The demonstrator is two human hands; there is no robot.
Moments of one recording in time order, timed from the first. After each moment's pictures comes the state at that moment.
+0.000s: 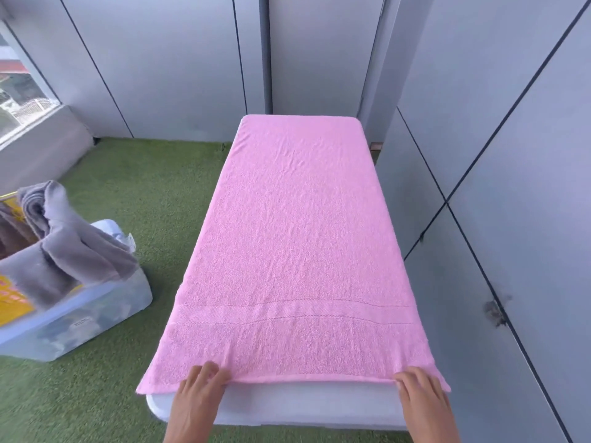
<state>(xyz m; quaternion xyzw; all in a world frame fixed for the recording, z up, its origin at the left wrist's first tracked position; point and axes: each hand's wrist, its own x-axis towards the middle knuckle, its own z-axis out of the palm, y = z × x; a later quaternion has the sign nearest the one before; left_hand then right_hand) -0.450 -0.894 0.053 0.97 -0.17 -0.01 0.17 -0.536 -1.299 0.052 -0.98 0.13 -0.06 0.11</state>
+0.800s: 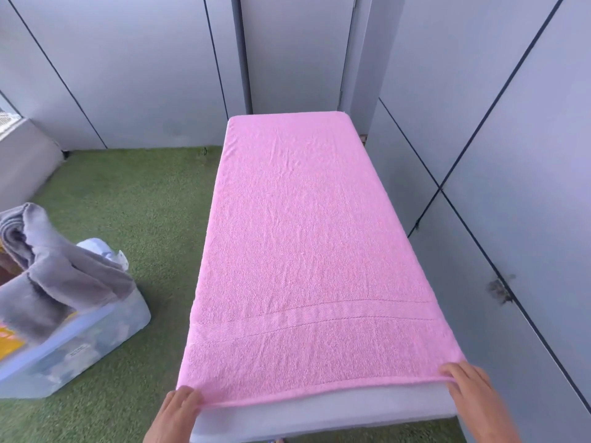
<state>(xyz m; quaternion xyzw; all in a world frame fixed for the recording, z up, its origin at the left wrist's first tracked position) -0.417 -0.776 0.046 0.95 -0.22 -0.05 0.21 -0.548 -1.313 0.061 -0.97 0.20 0.02 0.13</state>
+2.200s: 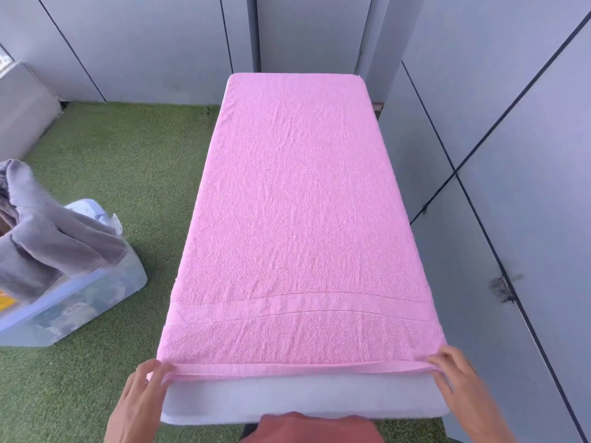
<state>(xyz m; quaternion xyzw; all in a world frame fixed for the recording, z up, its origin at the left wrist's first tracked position) -0.423 -0.794 0.050 0.98 -0.09 0.03 0.16 -0.527 -1.344 0.076 -0.98 0.10 0.00 0.19</state>
